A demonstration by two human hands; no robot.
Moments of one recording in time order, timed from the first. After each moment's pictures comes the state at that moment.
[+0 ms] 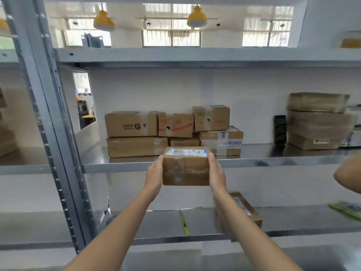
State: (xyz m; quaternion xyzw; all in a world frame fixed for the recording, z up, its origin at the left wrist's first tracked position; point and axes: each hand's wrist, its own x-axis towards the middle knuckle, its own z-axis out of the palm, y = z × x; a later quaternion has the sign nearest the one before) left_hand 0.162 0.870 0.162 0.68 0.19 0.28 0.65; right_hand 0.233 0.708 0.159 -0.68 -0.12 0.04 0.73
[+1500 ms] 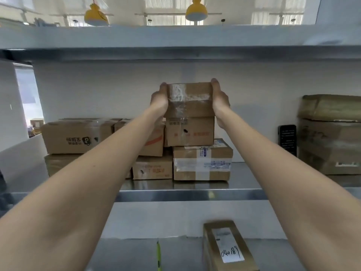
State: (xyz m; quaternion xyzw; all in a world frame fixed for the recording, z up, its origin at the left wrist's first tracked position) left_hand 0.418 0.858 0.367 0.68 0.18 0.36 0.62; right_hand 0.482 0.712 0.363 -0.71 -0.18 -0.02 0.68
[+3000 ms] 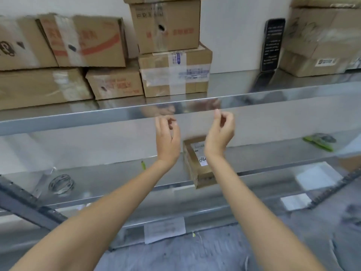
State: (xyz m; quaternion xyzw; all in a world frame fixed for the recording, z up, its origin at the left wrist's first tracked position) left_hand 0.361 0.748 0.031 0.77 0.06 0.41 0.49; right_hand 0.401 0.637 0.058 -0.64 -0.02 -0.29 0.71
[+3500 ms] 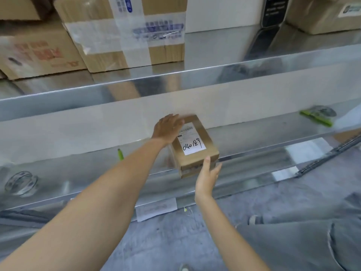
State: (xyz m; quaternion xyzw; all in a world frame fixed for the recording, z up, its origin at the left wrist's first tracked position) left_hand 0.489 0.757 -0.085 0.95 0.12 -0.04 0.29; right_hand 0.383 0.601 -0.126 -0.65 0.29 0.04 0.70
